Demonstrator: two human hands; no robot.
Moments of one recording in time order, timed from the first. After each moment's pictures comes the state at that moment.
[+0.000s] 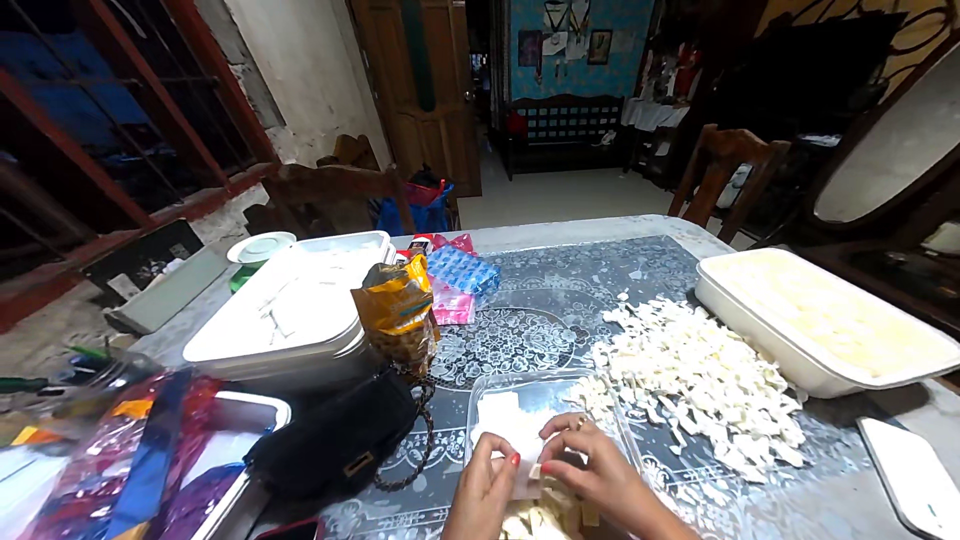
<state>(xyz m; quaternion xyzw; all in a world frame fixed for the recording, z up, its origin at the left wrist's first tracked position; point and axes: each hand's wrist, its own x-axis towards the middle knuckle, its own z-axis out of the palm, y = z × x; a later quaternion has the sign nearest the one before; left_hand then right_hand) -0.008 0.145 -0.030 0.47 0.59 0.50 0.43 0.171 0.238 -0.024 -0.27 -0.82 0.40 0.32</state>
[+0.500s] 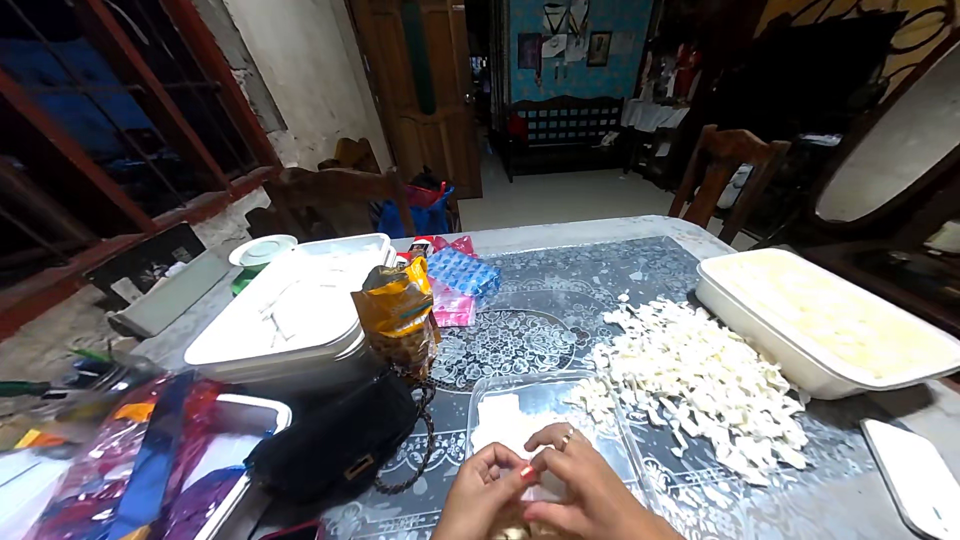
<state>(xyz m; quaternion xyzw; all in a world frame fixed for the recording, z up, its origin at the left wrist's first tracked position) -0.011 0.148 -0.024 0.33 0.53 0.54 0.56 0.161 0.236 -0.044 -0.15 -0.89 0.25 0.35</state>
